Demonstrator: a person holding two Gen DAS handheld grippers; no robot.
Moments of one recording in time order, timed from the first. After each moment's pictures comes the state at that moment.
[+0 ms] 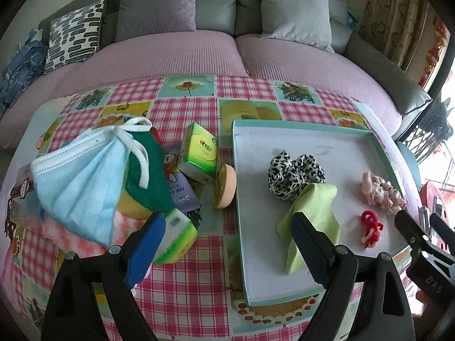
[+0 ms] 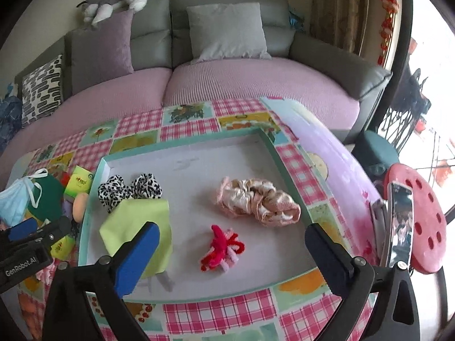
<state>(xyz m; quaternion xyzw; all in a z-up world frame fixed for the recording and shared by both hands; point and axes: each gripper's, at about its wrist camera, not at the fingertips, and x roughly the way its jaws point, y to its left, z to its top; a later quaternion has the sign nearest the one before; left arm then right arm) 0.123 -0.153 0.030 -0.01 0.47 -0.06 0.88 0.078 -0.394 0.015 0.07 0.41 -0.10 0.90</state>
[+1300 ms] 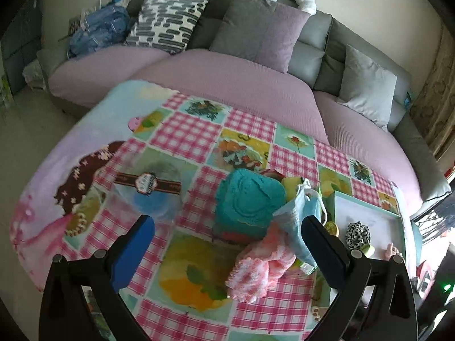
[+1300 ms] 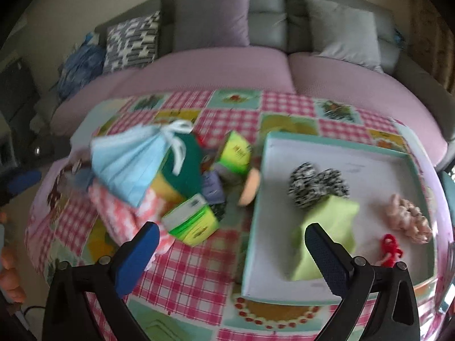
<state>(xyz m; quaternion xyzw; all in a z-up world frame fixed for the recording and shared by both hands) 0.099 0.028 0.084 -0.15 0.43 0.07 0.89 0.102 -0.211 0.023 0.02 0.43 0.11 0.89</state>
